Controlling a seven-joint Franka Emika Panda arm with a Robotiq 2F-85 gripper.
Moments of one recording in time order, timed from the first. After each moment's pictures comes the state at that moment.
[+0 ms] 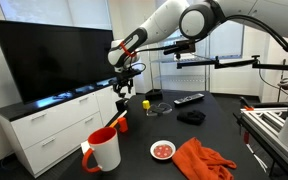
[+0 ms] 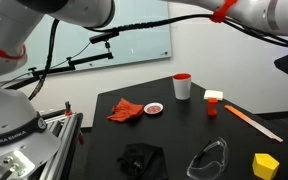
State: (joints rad) arm -0.36 1.06 -0.22 -0.96 0.12 2.15 0.15
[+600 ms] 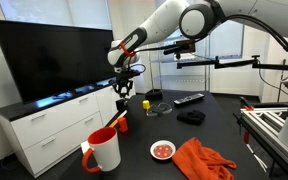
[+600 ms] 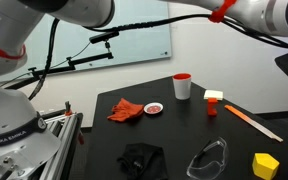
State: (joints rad) arm -0.35 1.06 -0.22 -0.97 0.15 2.16 0.29
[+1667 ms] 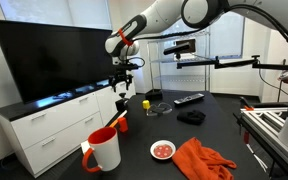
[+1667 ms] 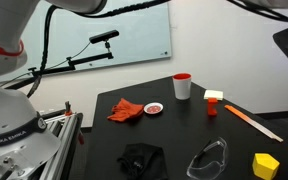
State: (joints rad) arm -0.35 0.95 -0.19 -1.03 0.22 2.09 0.27
